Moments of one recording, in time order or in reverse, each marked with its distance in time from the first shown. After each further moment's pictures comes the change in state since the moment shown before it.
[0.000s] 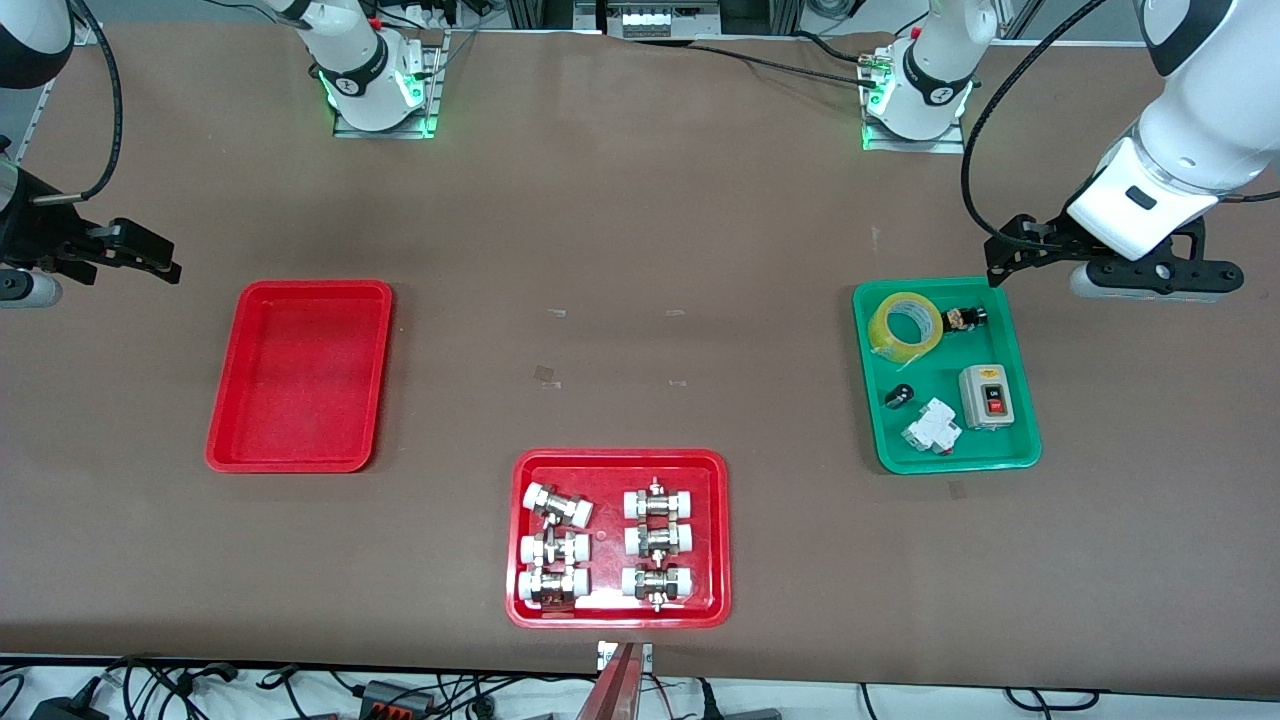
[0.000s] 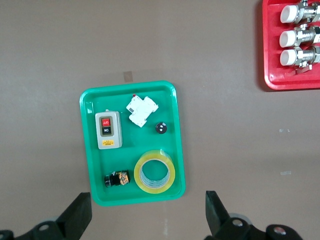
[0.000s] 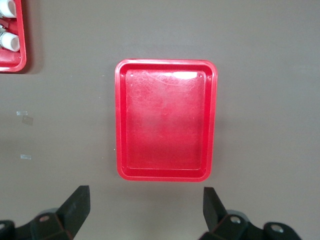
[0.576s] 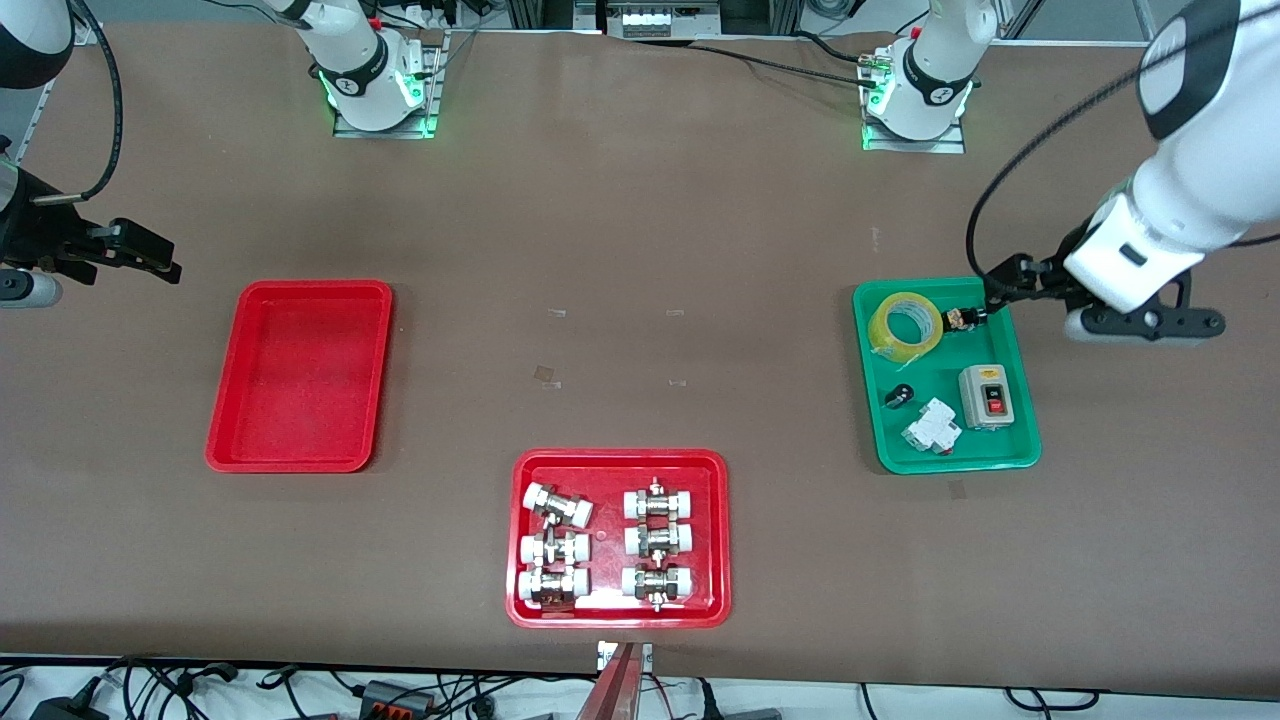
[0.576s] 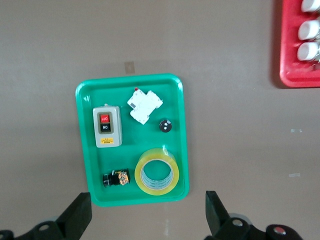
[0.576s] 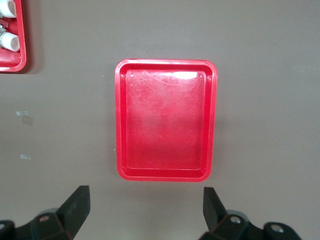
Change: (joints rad) left arm 0.024 0.115 0.004 0.017 0.001 0.000 0.001; right arm 0.000 0.000 0.000 0.000 0.000 0.000 0.000
